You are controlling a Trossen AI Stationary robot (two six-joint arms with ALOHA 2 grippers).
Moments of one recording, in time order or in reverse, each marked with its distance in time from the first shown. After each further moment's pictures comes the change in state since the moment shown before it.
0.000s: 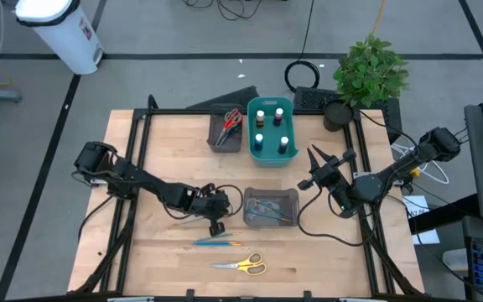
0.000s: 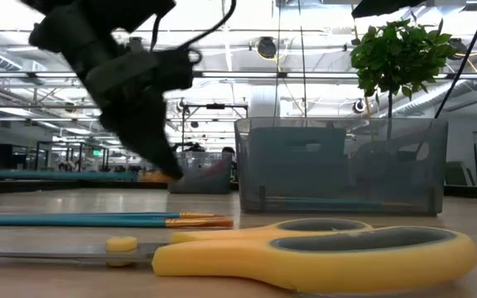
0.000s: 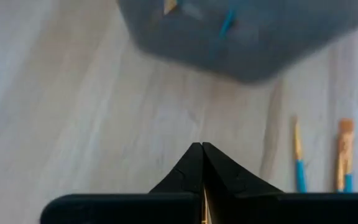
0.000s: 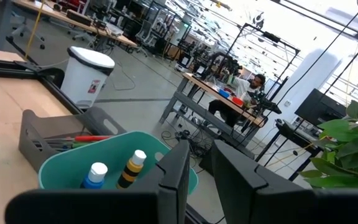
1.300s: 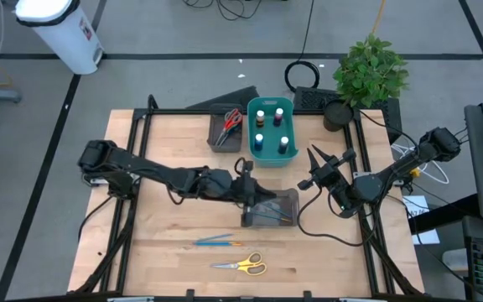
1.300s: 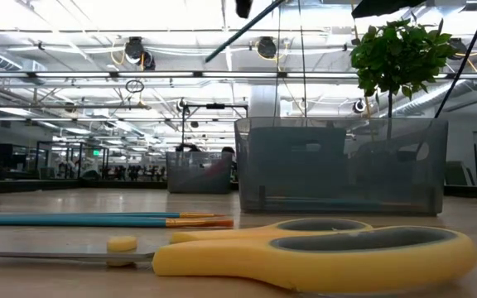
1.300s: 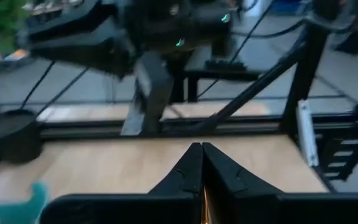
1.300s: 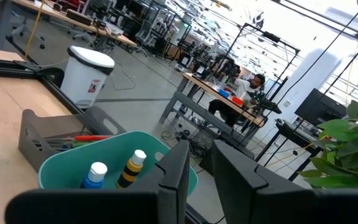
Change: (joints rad) left arm 0.087 0.020 0.424 0.345 0.055 0.492; right arm 0.000 0.000 0.000 0.000 0.001 0.000
